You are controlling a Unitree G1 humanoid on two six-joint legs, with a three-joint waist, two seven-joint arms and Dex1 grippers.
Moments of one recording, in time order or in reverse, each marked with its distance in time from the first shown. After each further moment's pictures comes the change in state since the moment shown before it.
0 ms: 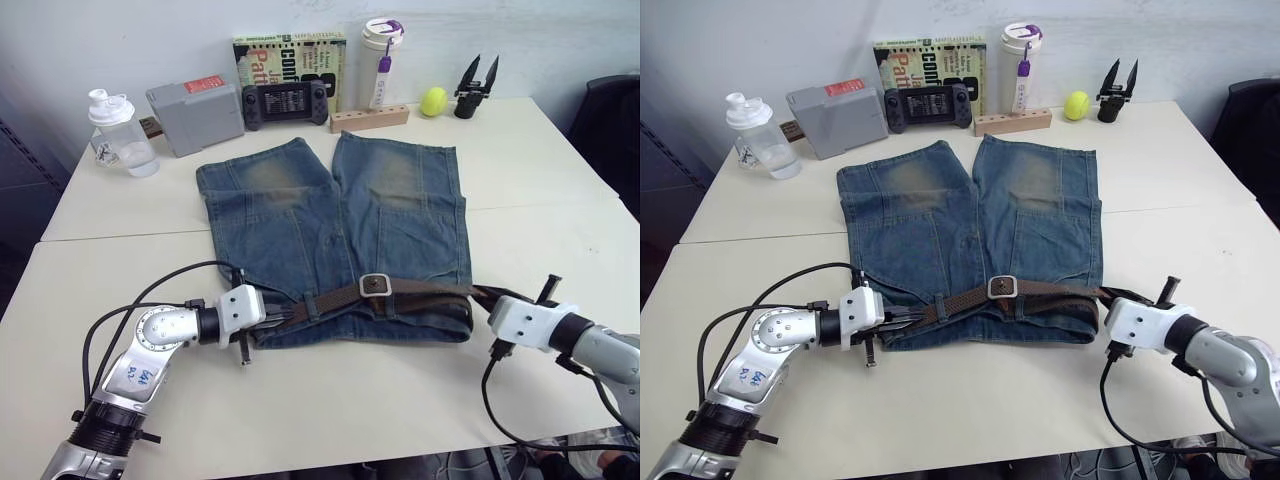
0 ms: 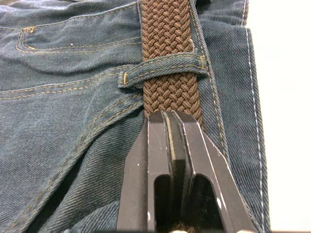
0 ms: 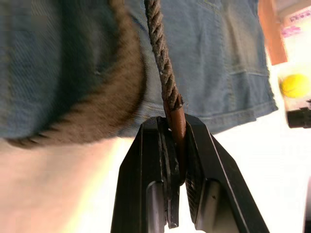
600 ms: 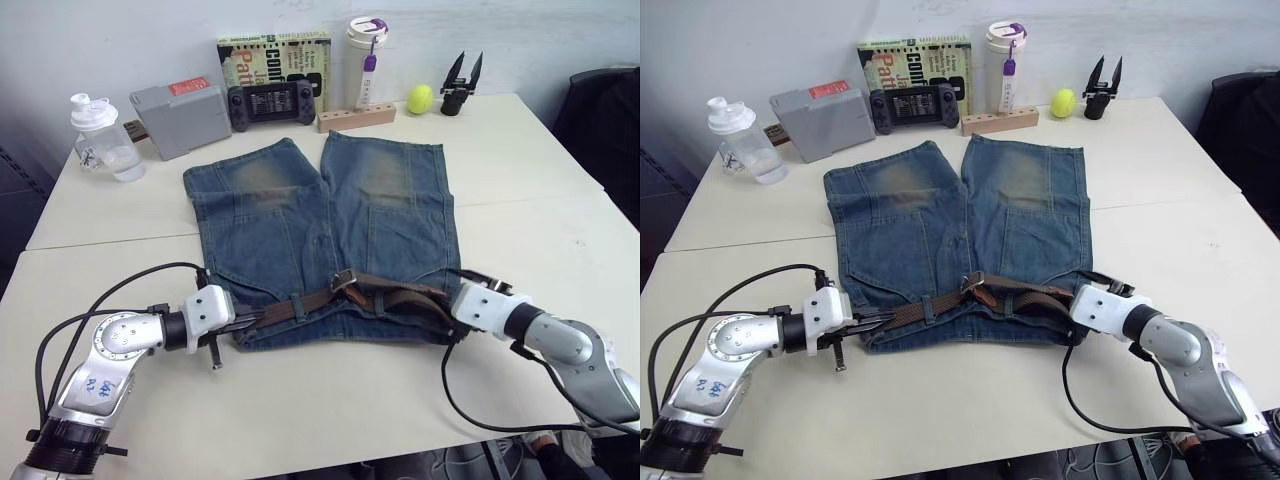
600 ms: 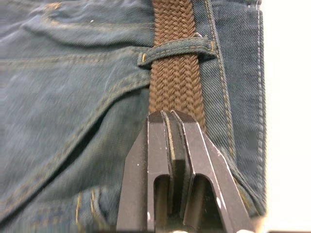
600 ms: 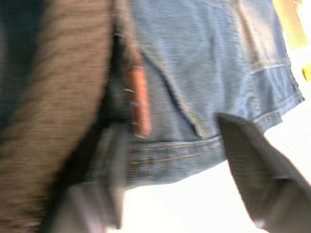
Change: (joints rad) left arm 0.131 0.094 0.157 -0.111 -0.082 0.071 0.002; right arm -0.133 0.095 0.097 -0.061 0.000 0.248 0.020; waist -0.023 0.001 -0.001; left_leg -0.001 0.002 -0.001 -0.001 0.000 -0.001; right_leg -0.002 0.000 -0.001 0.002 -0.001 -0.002
